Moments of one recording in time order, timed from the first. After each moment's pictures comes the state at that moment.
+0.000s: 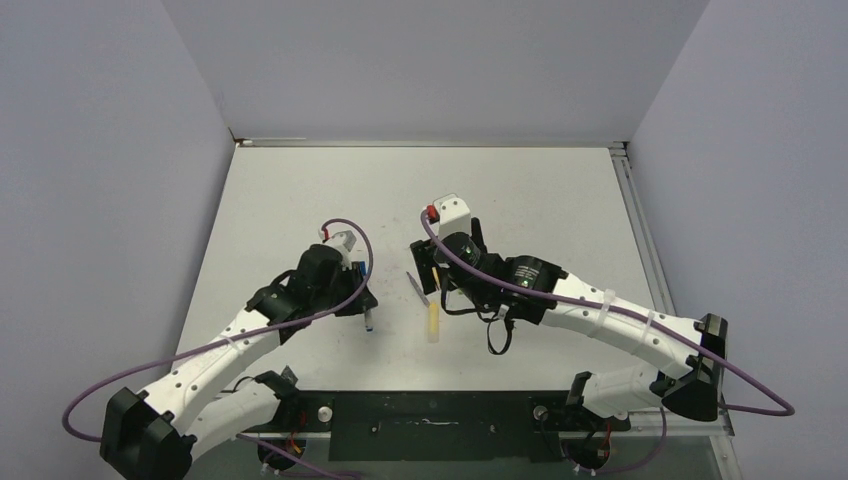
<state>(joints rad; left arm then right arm) -0.59 0.94 0.67 -0.50 0.10 -0.66 1.11 1.29 1.26 -0.61 0.53 0.37</state>
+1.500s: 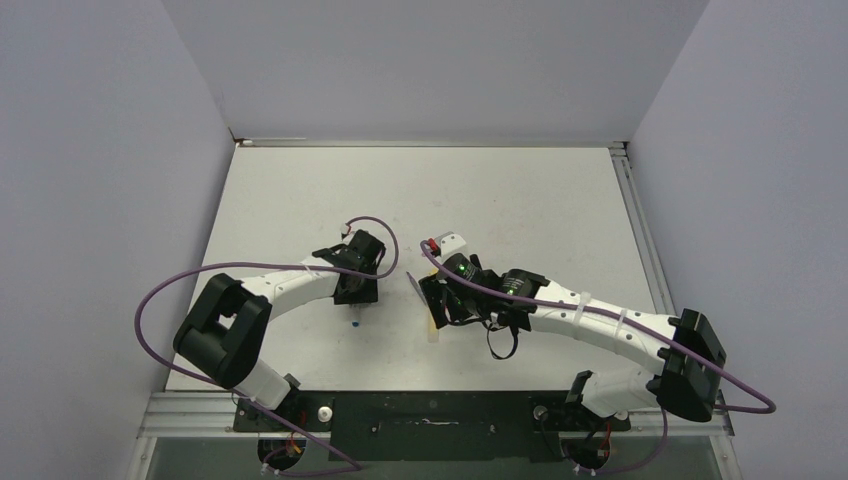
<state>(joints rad) -0.59 1.56 0.83 -0.50 -0.27 -0.62 1.03 1.31 1.00 -0.60 0.25 0.43</state>
